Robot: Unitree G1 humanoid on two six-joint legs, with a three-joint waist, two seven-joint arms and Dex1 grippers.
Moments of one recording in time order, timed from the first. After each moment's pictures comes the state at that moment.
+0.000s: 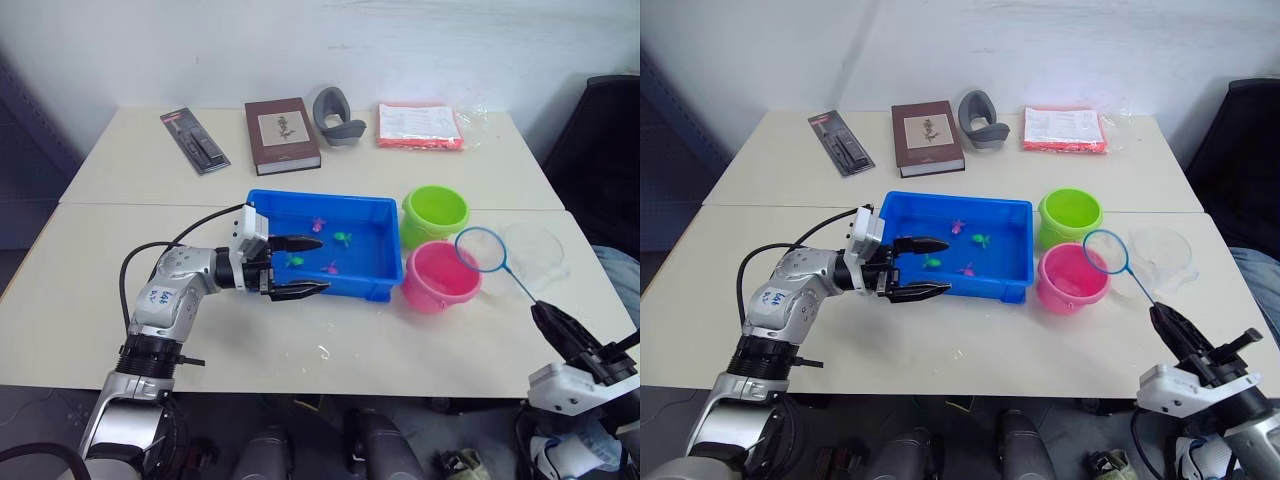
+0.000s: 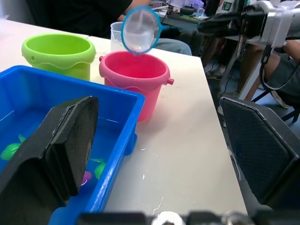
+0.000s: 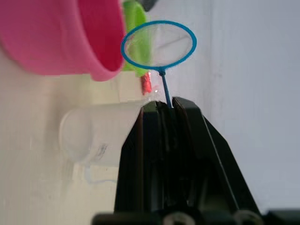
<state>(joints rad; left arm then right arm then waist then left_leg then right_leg) -0.56 0.46 -0.05 0.12 -0.46 0.33 -1.16 0.52 -0.67 -0.50 -0.34 -0.39 -0.59 0.18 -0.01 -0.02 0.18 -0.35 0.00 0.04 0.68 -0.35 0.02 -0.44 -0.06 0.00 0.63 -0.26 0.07</state>
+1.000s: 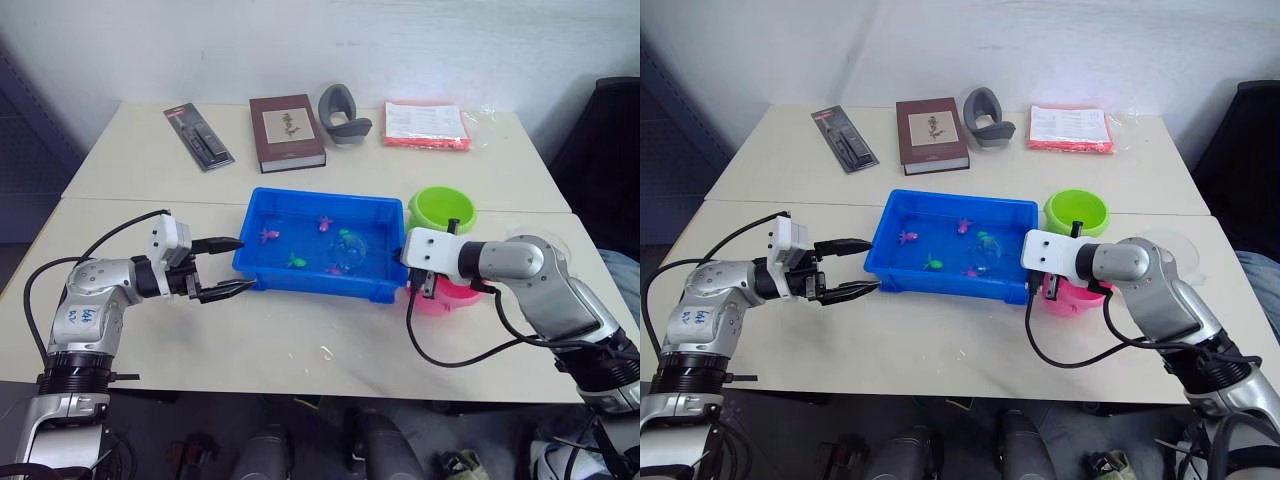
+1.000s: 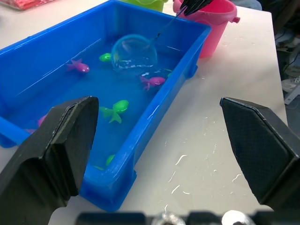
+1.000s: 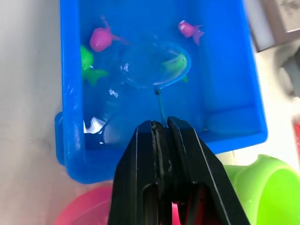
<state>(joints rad) -0.44 0.68 0.12 0.25 -0.43 0.17 -1.22 -0.59 -0.83 0.34 -0.13 -0.10 0.32 0.93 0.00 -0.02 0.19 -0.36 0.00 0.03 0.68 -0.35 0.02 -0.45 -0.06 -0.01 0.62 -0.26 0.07</state>
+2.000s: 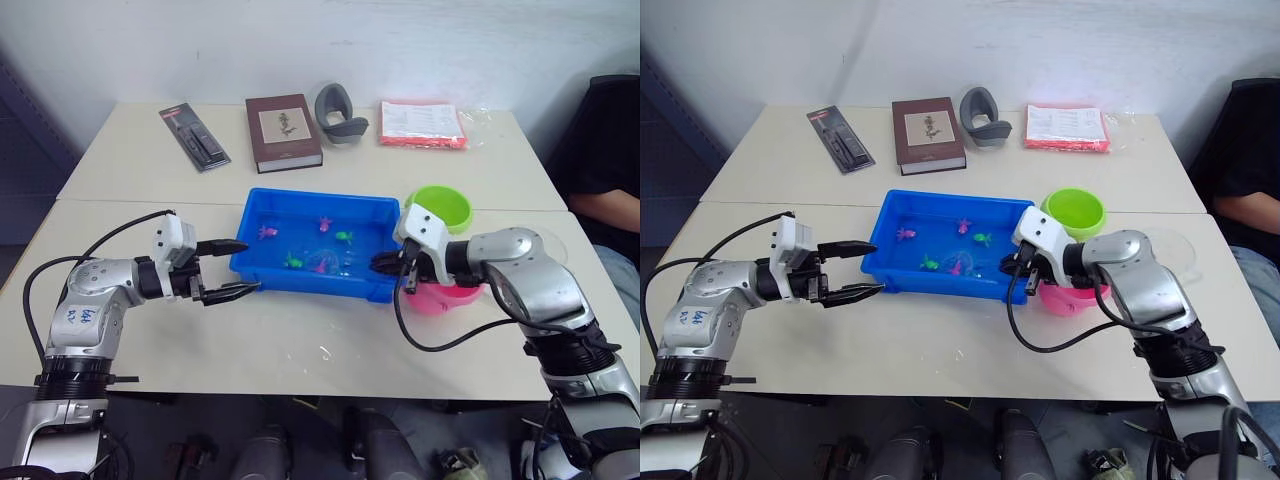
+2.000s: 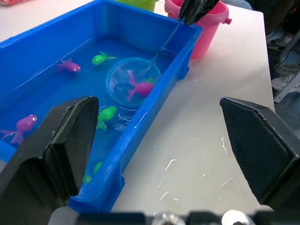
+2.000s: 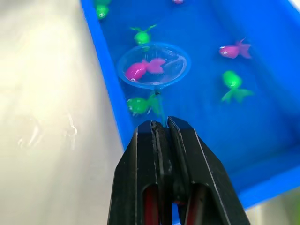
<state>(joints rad) -0.41 0.69 0.12 0.15 -0.44 0.26 -1.19 -0.62 -0.65 0.16 -0.14 0.19 0.75 1.02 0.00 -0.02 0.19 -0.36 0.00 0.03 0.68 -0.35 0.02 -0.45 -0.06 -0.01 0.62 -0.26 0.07</state>
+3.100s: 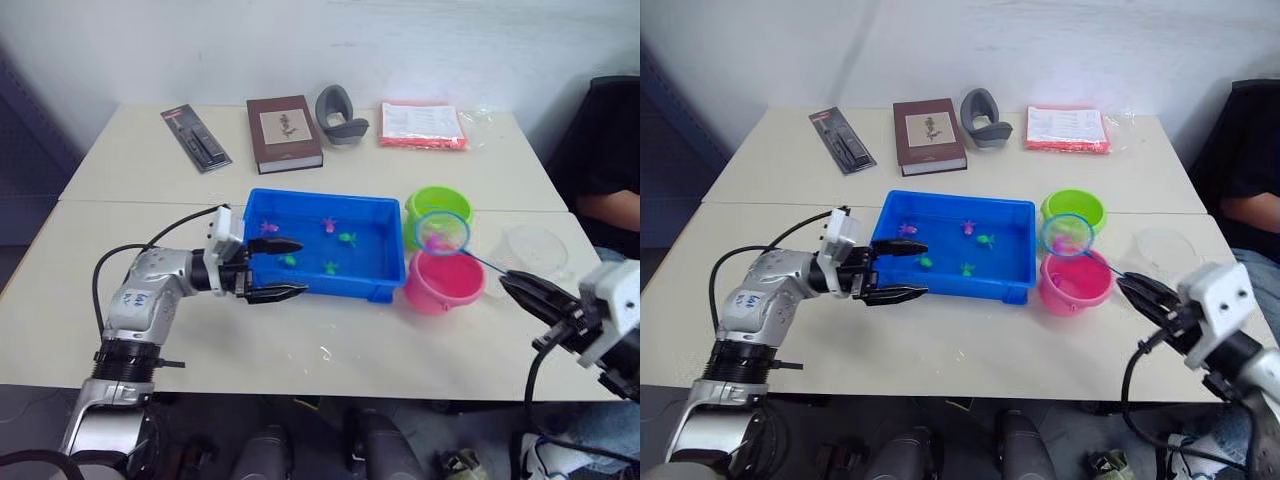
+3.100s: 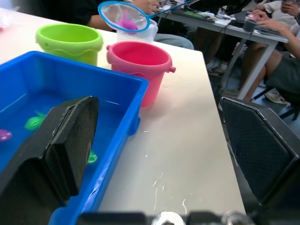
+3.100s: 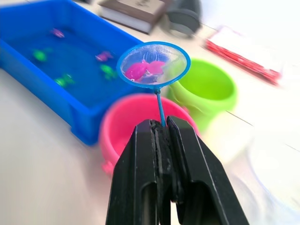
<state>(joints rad) -0.53 0.52 -0.01 0.12 -0.49 0.34 -1.24 0.28 -0.58 -0.65 -0.70 0.43 0.51 0.77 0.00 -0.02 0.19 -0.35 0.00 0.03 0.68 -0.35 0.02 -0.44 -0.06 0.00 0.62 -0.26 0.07</state>
